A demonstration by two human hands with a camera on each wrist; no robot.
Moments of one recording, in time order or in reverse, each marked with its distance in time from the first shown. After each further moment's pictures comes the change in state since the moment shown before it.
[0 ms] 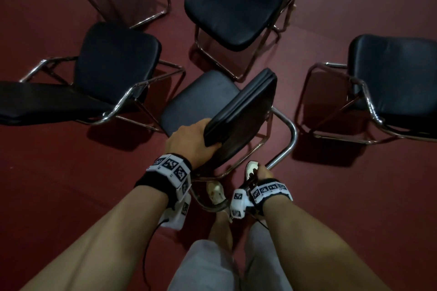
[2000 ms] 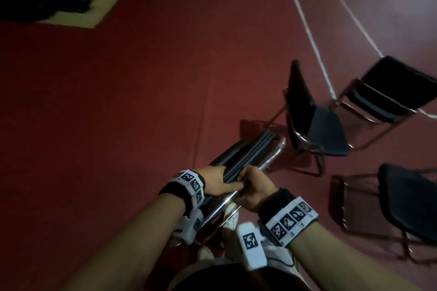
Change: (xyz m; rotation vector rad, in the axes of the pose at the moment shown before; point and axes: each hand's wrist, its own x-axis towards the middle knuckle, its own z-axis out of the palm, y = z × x) left_hand -0.505 -0.186 0.179 -0.864 0.333 -0.498; right_hand -0.396 0.343 0.108 -1.028 -0.770 -0.268
